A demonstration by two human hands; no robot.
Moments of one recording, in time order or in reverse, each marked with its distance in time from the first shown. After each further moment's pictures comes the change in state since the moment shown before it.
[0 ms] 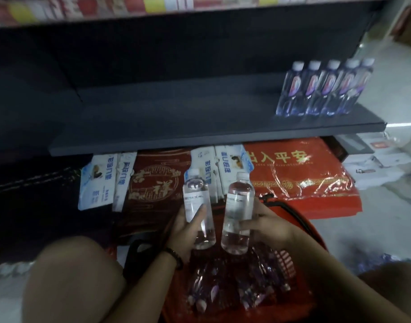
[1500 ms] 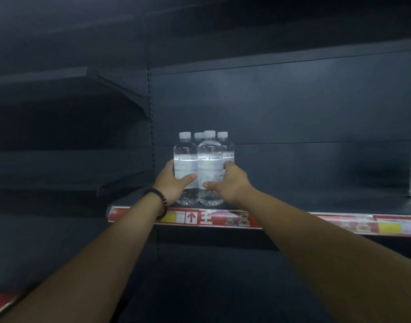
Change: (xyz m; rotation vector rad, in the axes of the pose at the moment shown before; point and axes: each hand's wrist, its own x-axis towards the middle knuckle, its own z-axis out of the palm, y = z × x) left_hand 0.144 0.522 -0.228 0.468 0.371 0.777; right_hand 0.270 -0.522 0.214 -0.751 0.501 -0.595
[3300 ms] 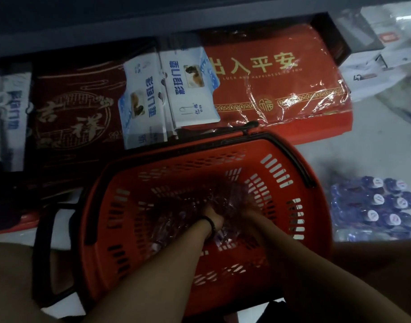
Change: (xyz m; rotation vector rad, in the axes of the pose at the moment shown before) left_hand -0.702 -0.287 0.508 0.215 -1.030 -1.156; right_hand -0.614 0.575 0.030 -0.008 -0.449 1.383
